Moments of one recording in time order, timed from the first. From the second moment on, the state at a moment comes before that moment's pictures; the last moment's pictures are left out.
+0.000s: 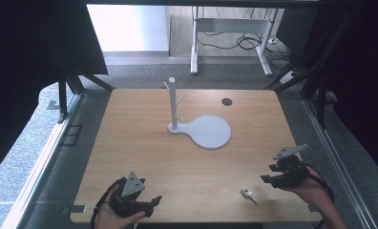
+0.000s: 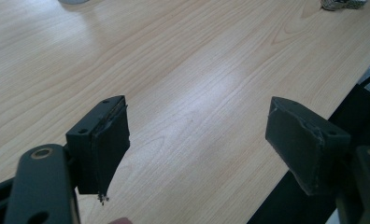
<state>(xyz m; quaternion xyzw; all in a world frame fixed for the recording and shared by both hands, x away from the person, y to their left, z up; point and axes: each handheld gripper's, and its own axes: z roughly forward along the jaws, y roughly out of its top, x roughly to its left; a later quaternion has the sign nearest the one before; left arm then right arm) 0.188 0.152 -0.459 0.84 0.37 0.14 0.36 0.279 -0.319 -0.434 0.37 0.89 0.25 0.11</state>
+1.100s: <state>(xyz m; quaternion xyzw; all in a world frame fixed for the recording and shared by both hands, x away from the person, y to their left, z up) 0.190 0.153 -0.461 0.84 0.37 0.14 0.36 0.281 -0.270 -0.457 0.32 0.92 0.21 0.02</state>
